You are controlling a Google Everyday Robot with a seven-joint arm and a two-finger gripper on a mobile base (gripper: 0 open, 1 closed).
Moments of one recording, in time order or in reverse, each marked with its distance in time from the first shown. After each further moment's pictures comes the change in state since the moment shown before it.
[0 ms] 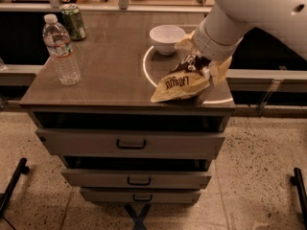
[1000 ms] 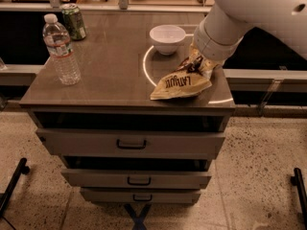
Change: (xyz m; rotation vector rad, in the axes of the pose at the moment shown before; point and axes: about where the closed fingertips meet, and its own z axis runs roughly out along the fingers) arm -0.001 0.000 -0.002 0.000 0.002 -0.001
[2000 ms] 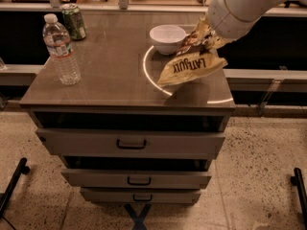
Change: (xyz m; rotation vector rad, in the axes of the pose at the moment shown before) arm 0.029 -0.023 -0.046 0.144 -0.001 0.031
